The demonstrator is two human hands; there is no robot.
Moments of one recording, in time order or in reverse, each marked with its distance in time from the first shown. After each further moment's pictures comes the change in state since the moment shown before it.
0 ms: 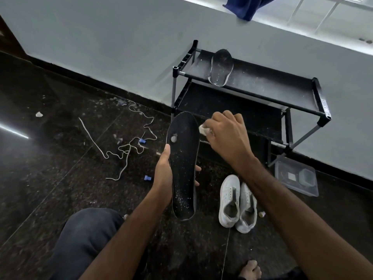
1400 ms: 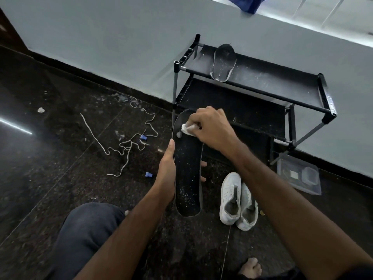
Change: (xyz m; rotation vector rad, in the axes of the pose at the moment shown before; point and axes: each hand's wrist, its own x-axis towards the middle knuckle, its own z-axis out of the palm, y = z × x) left_hand 0.000 -0.002 0.006 -0.026 -0.034 -0.042; right_hand 0.032 -0.013 0.019 0.308 -0.182 -0.045
